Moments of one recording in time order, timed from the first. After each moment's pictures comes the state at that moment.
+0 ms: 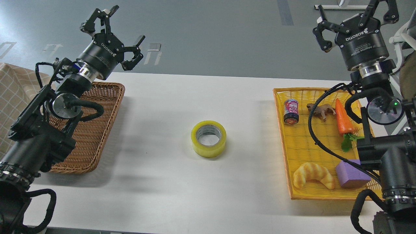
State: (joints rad) left arm -0.63 0.33 -1.25 -0.92 0.33 -0.49 -0.07; right arm 0.64 0.00 1.68 1.03 -0.42 0.49 -0.10
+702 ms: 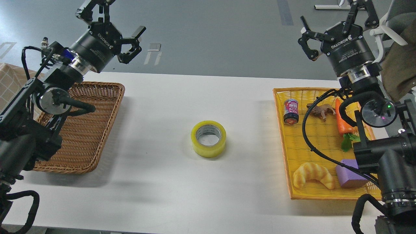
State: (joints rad) left arm -0.59 0.46 -1.23 -1.19 0.49 -0.49 -0.07; right arm 0.62 -0.02 1.61 1.04 -0.39 0.49 -0.15
